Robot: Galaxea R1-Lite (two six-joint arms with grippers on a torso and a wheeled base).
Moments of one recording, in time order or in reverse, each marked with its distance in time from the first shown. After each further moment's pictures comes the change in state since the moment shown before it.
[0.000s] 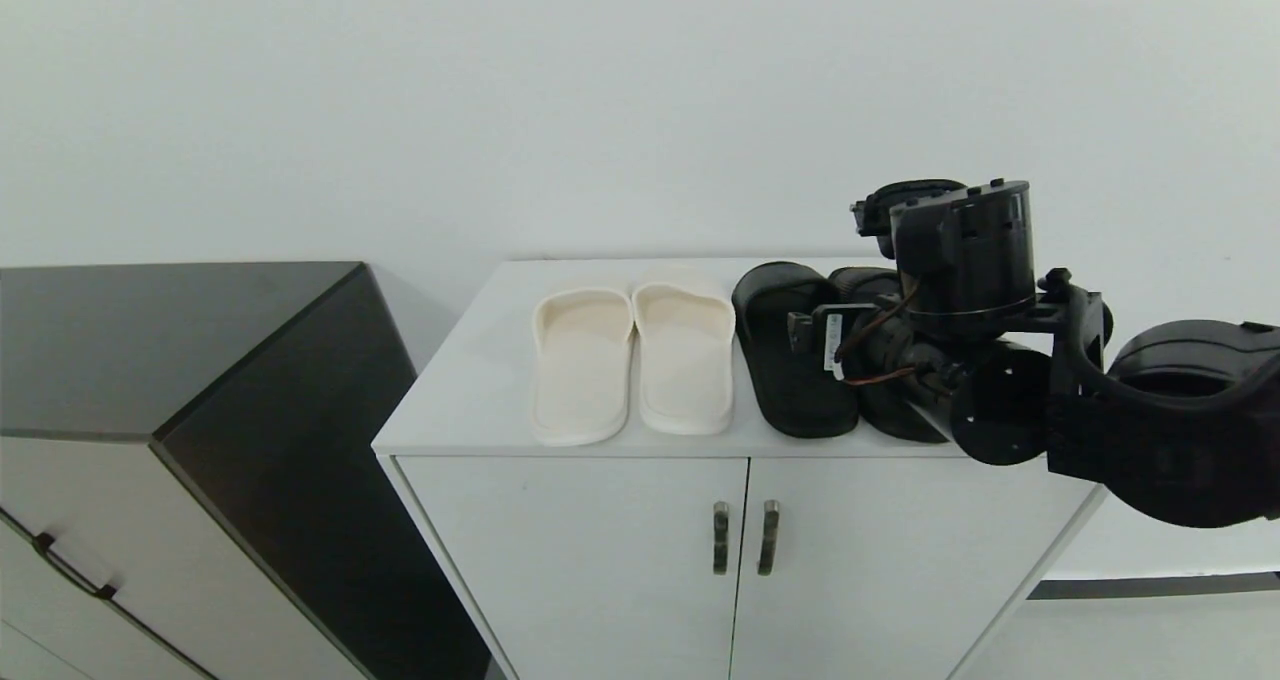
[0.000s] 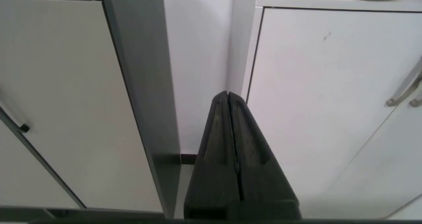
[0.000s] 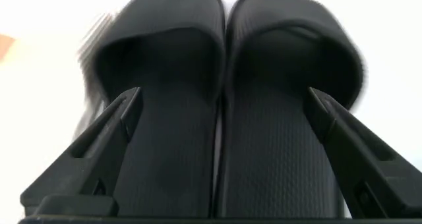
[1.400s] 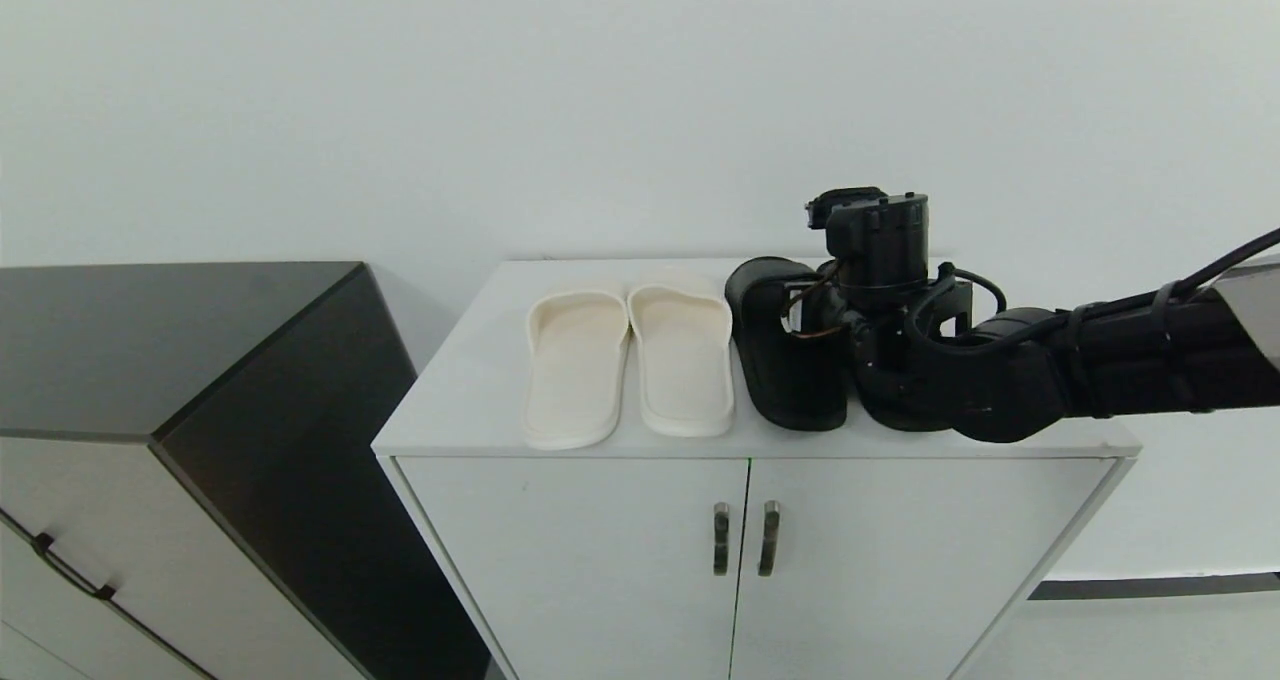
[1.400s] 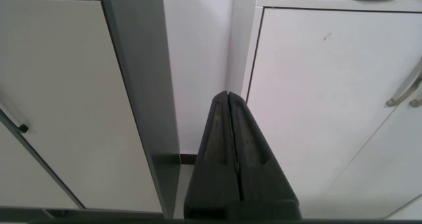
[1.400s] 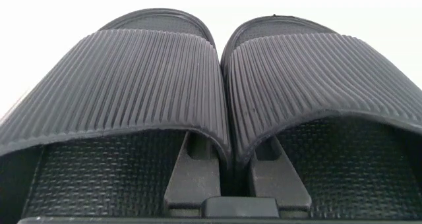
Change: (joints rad) left arm 0.000 0.000 0.000 0.000 0.000 -0.001; right arm -0.116 0.251 -0.238 -0.101 0.040 -0.094
